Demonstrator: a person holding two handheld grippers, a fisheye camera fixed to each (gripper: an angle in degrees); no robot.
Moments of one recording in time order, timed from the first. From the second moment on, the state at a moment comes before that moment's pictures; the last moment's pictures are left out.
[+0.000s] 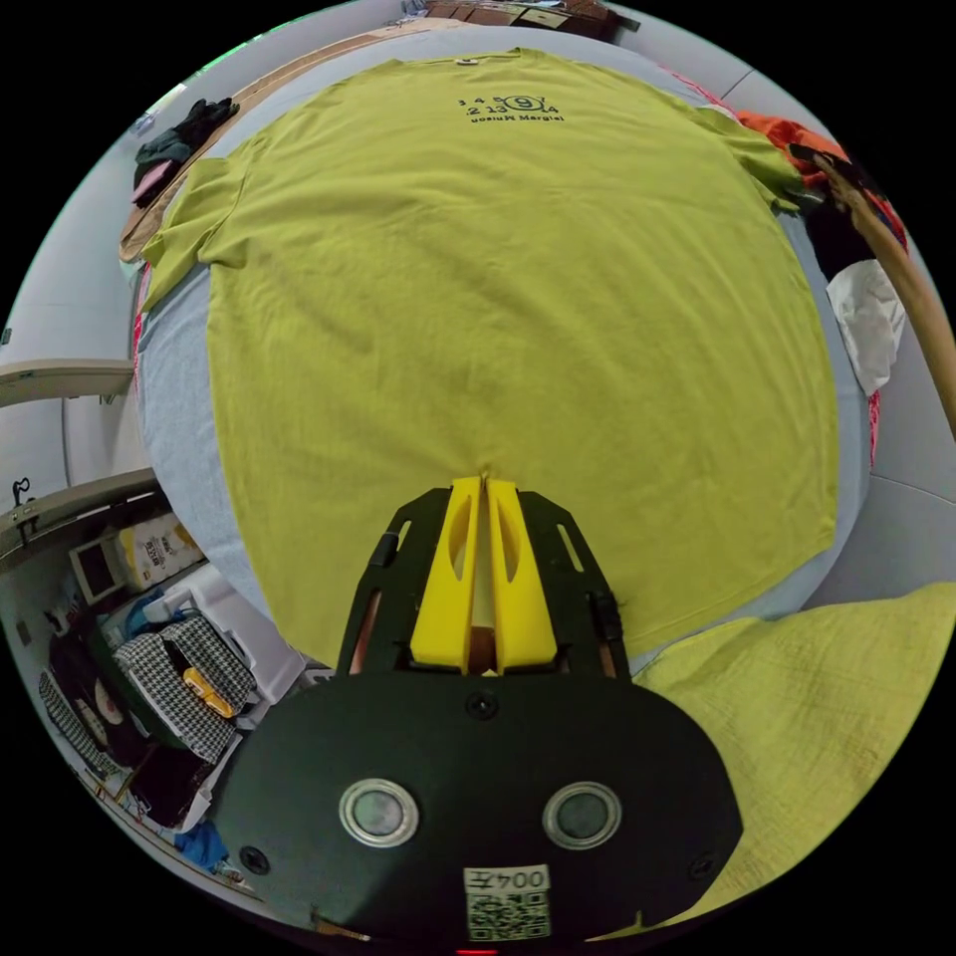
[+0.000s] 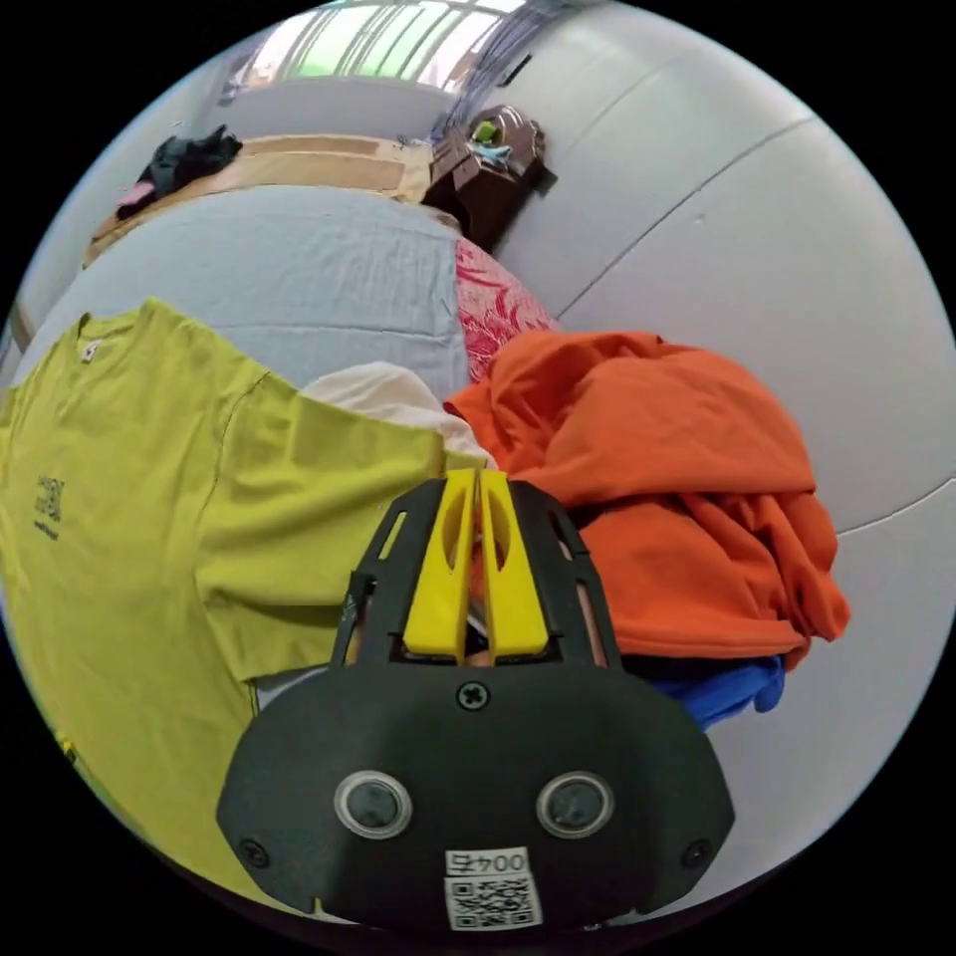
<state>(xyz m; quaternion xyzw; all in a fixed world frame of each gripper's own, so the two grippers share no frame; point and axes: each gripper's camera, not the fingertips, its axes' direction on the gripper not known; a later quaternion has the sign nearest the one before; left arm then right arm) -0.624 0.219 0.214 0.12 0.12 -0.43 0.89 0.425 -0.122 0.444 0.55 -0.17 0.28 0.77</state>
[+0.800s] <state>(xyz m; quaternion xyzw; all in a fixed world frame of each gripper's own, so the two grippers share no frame) -0.609 0.210 0.208 0.12 0.11 -0.42 0.89 0.315 -0.018 0.469 0.56 -0.35 0.02 0.75</state>
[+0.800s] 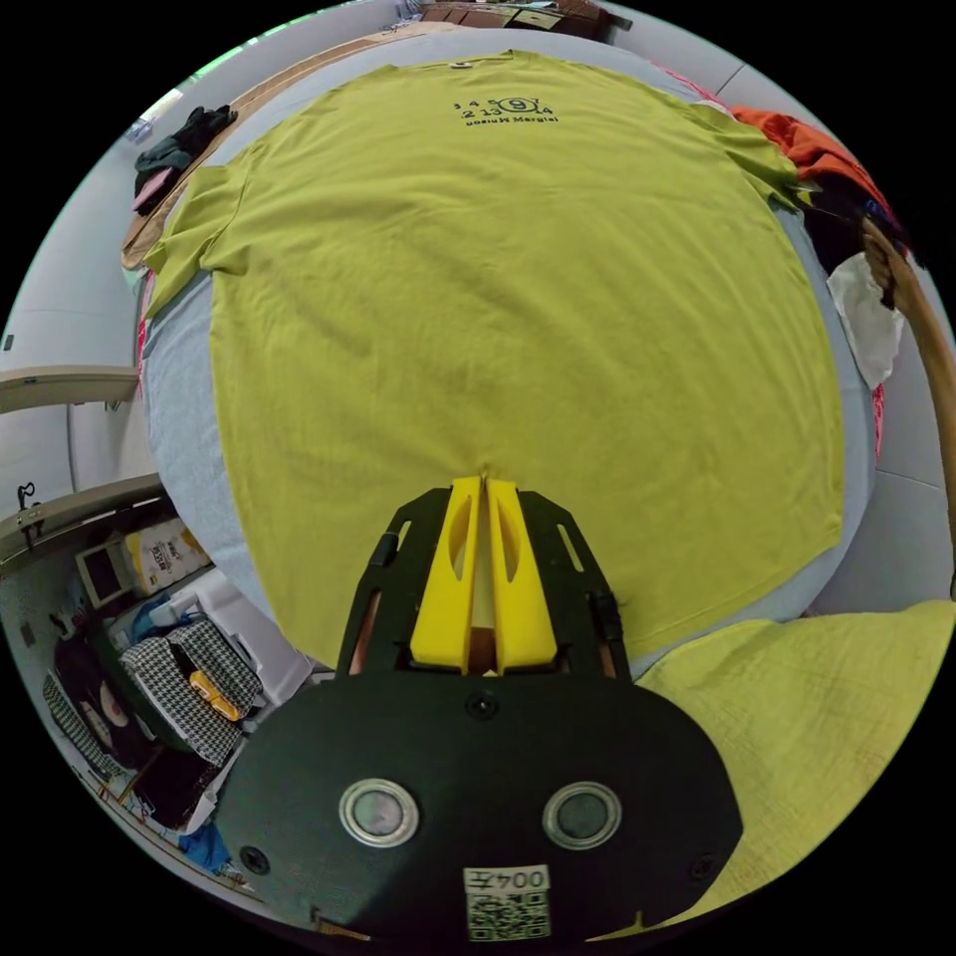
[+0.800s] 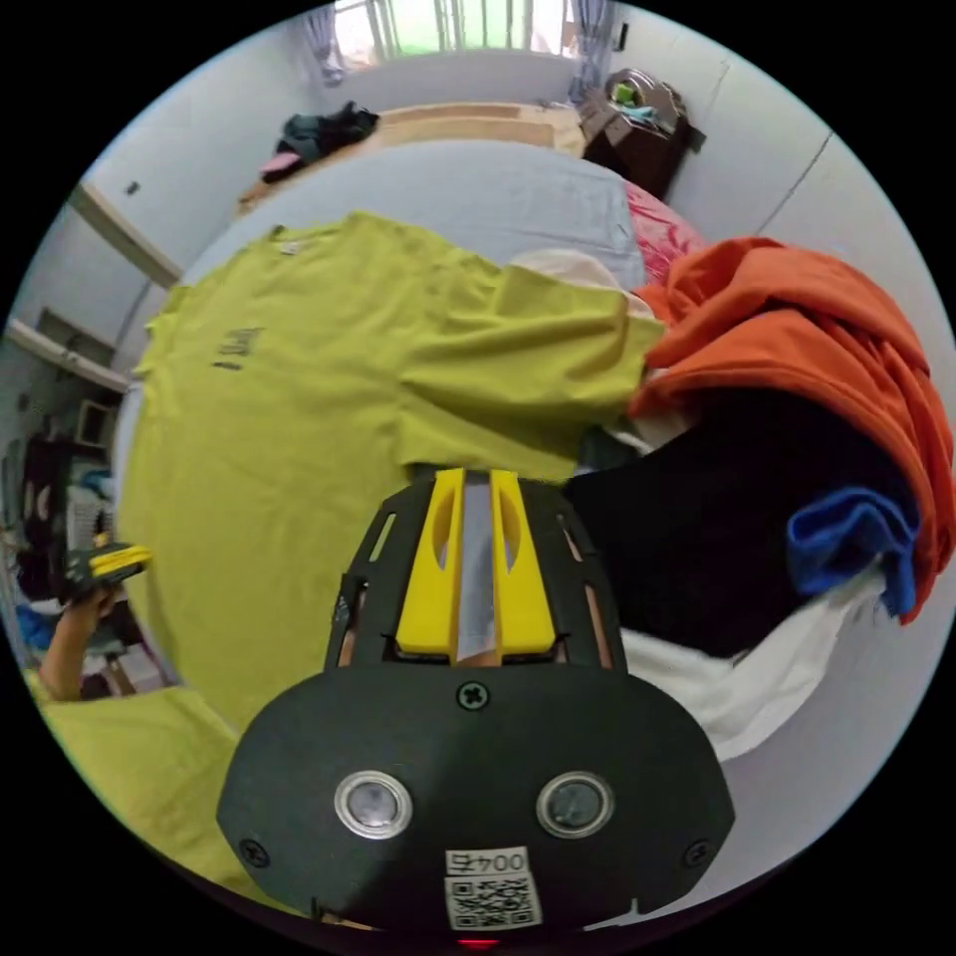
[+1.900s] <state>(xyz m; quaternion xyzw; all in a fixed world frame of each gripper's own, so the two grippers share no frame) -0.609 0.292 0.236 0.13 -0.01 -0.24 0.96 -0.070 0.133 0.433 0.45 -0.18 -0.01 0.88</state>
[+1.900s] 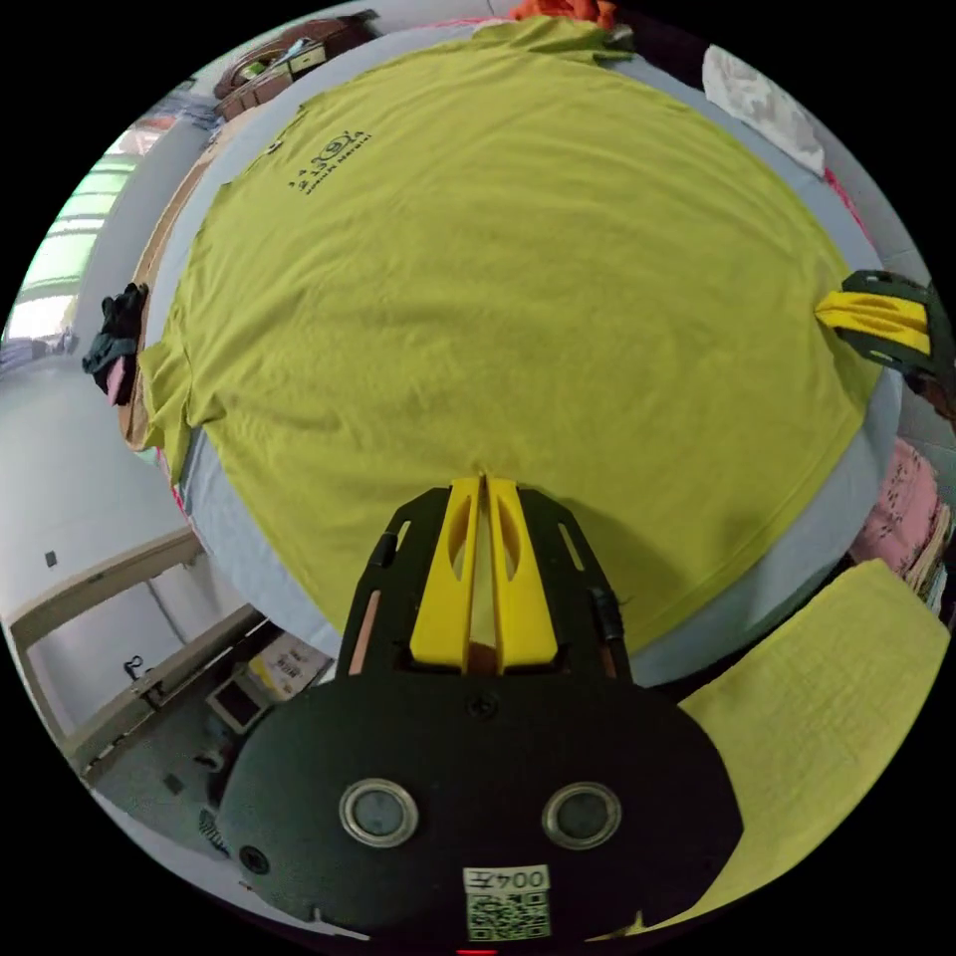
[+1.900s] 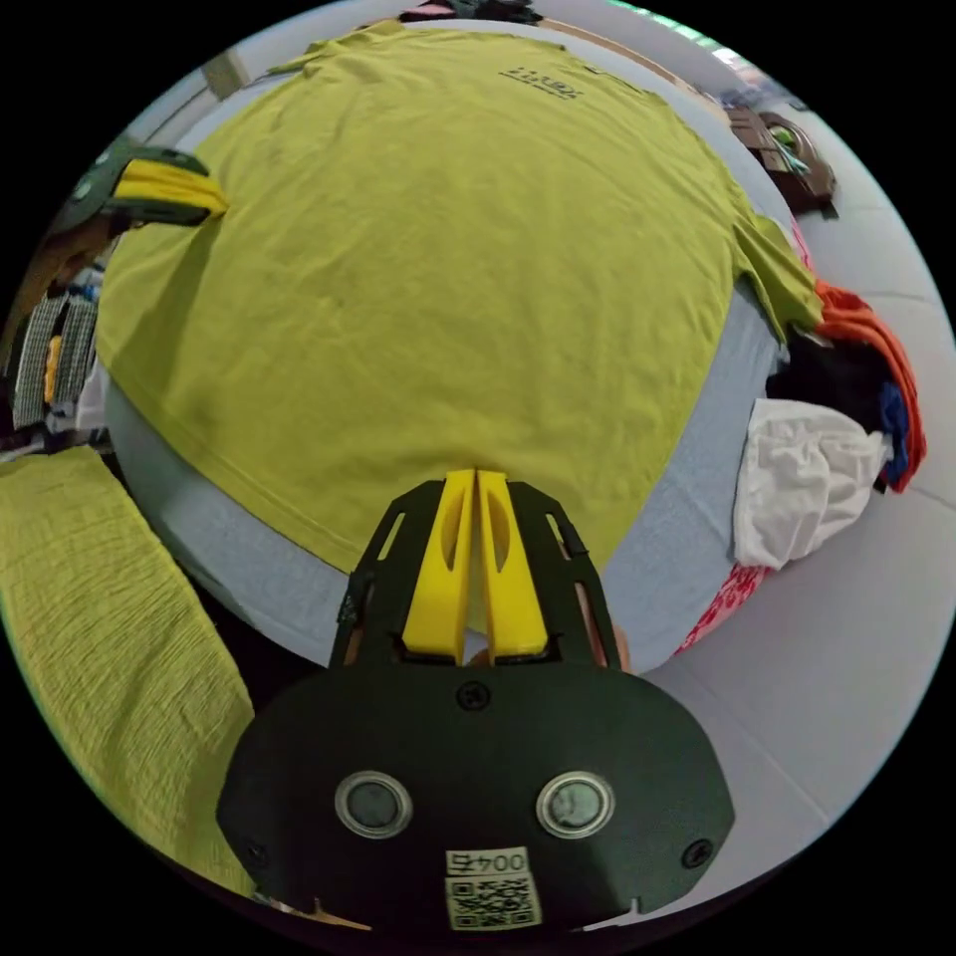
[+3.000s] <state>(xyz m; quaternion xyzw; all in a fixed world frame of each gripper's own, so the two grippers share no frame) -0.709 0.796 0.560 0.54 0.46 -0.32 0.63 -0.045 0.165 0.380 0.34 -0.34 0.03 0.87</state>
